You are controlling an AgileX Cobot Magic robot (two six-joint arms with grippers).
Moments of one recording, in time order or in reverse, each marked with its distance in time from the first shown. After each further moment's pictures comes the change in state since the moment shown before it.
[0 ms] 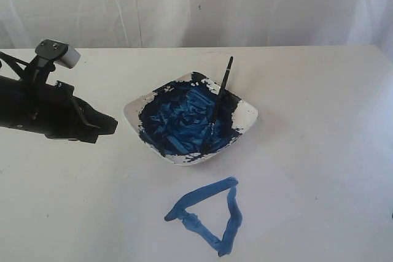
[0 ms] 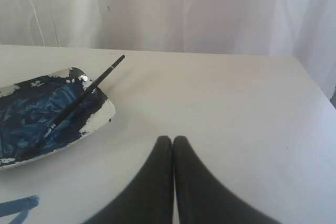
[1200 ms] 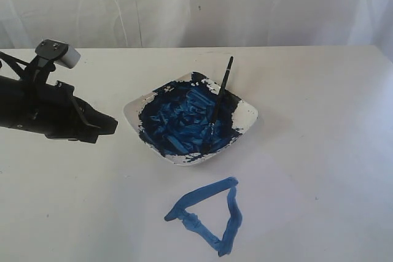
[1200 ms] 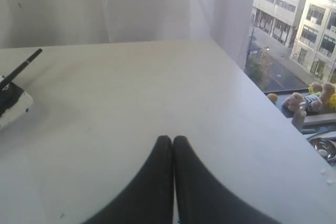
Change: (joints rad) left arm 0.000 0.000 0.000 0.000 0.000 0.000; right arm -0.293 -0.333 0.108 0.002 0.220 -0.007
